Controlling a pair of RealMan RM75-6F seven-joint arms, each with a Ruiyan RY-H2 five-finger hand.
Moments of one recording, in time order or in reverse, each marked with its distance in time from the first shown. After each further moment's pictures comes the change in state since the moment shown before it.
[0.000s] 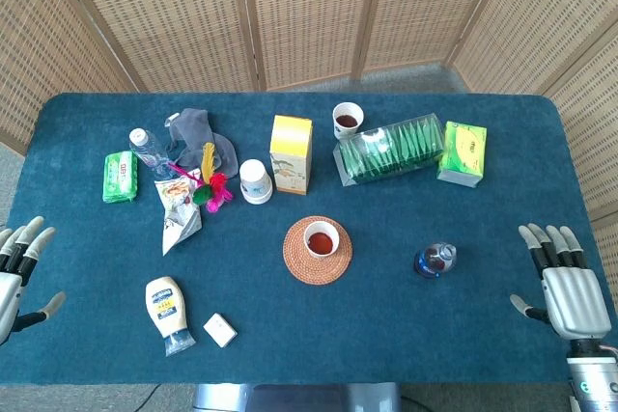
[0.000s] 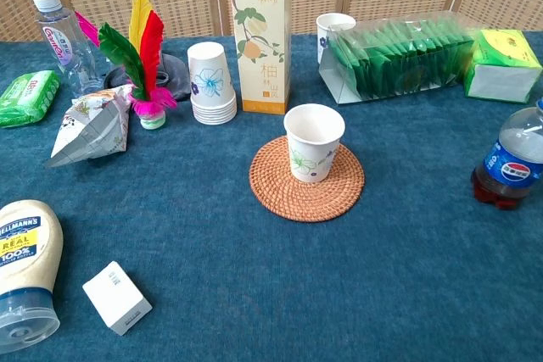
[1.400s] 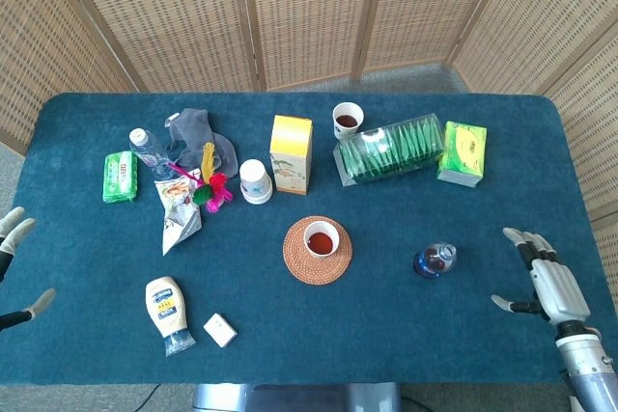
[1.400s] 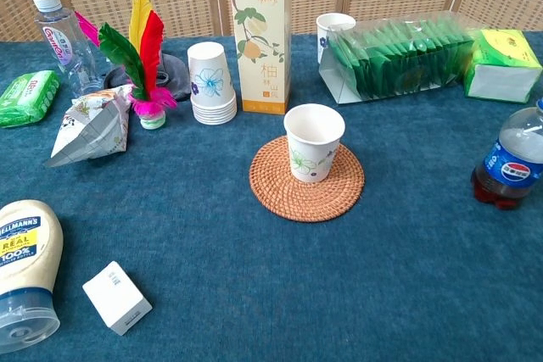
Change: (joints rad) left arm 0.009 0.142 -0.007 -0.127 0.025 0.046 -0.188; right arm 0.096 -0.044 0.004 0.143 0.089 -0.262 0.451
